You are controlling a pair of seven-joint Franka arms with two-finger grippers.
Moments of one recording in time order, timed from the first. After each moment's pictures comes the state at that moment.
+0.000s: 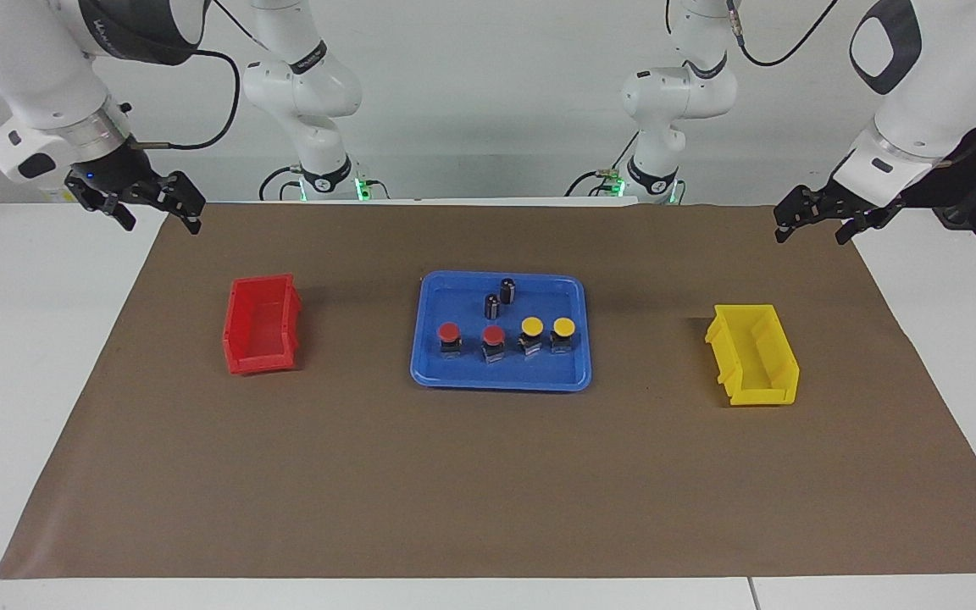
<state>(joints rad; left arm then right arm) -0.05 -0.01 0.02 -1.63 0.00 1.51 0.11 -0.14 -0.02 0.01 -1.60 -0.02 1.50 -0.06</state>
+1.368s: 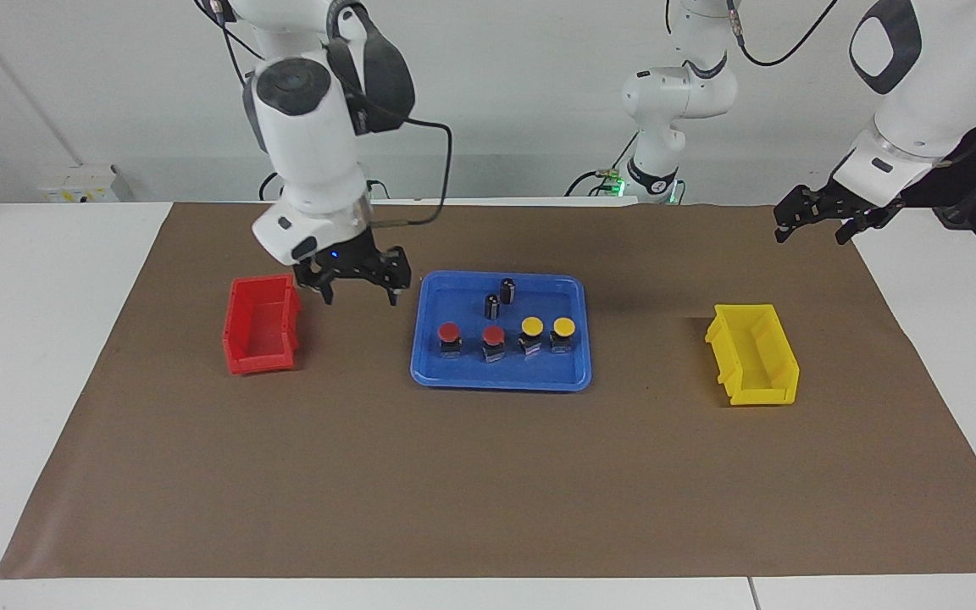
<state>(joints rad) -0.05 -0.01 0.02 -1.63 0.00 1.51 0.11 0.29 0.29 0.09 -1.55 -0.02 1.87 0.47</state>
